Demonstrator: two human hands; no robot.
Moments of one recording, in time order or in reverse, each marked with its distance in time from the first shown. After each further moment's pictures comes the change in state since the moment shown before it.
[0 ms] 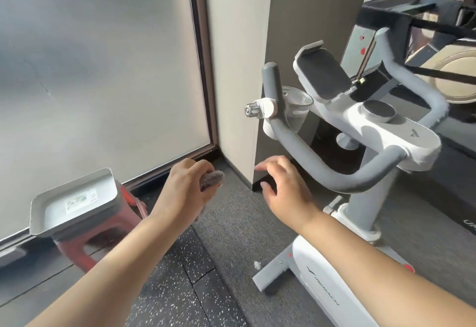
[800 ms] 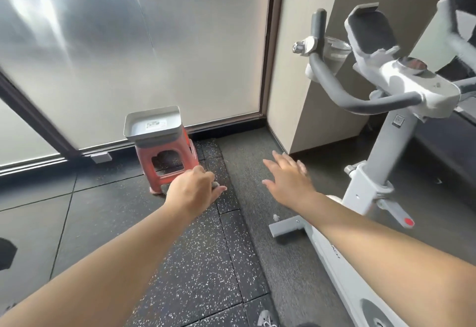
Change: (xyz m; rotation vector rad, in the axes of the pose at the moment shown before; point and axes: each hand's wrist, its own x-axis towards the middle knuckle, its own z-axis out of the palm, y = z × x) left_hand -0.263 0.035 0.013 0.524 -0.135 -0.264; right_hand -0.183 -0.047 0.008 -0.336 -0.543 -0.043
